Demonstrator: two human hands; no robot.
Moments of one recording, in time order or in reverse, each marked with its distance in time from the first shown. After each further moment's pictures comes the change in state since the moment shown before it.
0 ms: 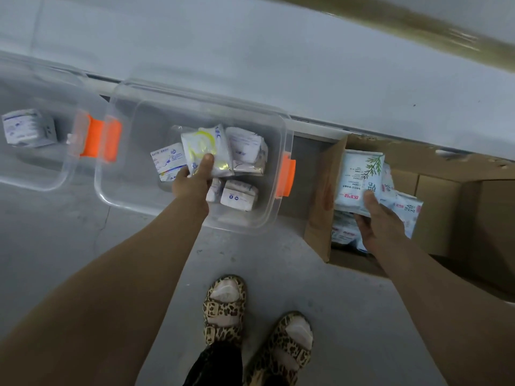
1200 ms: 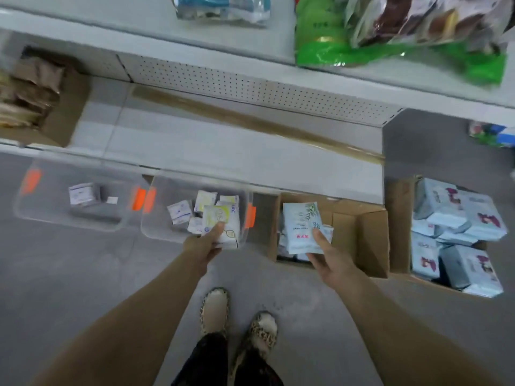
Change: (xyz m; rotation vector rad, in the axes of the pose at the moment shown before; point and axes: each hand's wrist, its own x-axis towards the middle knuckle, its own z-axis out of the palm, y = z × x) left_hand -0.298 0.111 -0.061 0.107 -0.266 -0.141; right_hand -0.278 -0.120 -0.071 0.028 -0.129 0.108
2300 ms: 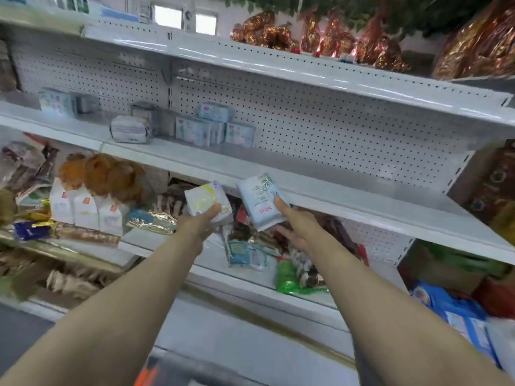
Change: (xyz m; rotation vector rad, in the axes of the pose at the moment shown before) left_hand -0.386 0.377 -0.028 -0.323 -0.219 0.777; right_hand -0.471 -0.291 0.196 -0.230 -0.570 -0.807
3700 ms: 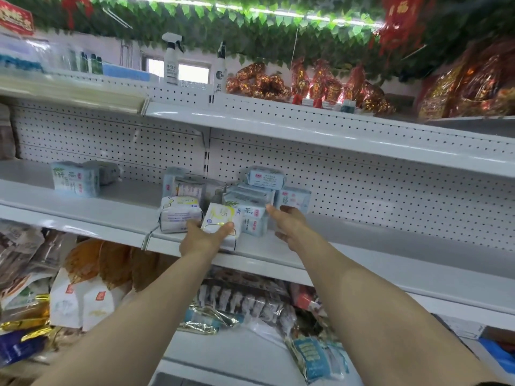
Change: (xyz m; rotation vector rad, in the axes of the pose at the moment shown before) left_hand 0.219 0.206 -0.093 0.657 0.103 0.301; right_hand 0.210 -0.079 0.292 -0.229 0.170 -0.185
